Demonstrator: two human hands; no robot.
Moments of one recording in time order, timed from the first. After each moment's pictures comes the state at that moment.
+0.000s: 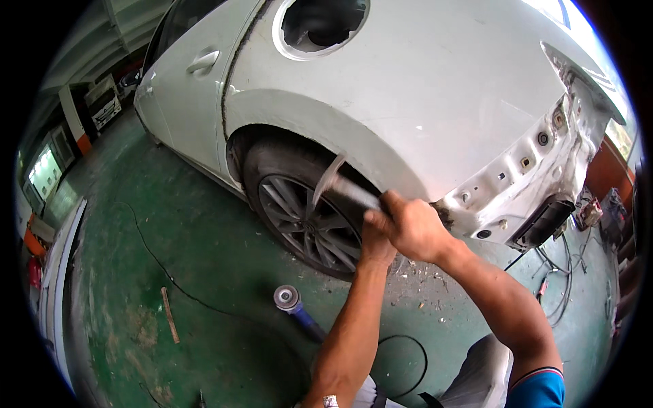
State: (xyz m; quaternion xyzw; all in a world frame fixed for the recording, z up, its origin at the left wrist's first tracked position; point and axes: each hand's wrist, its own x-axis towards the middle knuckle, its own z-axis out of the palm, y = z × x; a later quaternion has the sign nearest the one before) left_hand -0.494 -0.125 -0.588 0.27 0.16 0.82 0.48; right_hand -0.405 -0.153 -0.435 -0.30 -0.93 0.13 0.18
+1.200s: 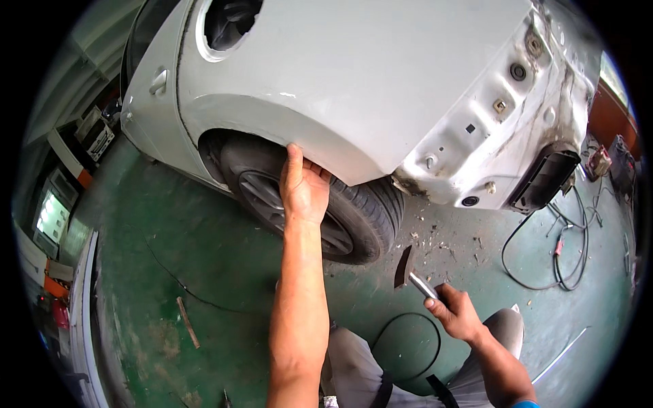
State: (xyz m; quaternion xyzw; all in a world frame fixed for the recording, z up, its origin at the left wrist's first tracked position) left_hand -0.562 -0.139 -0.510 0.30 0.21 0.83 0.42; right_hand -0.205 -0.220 -0.589 -0.40 -0.77 0.44 0.21
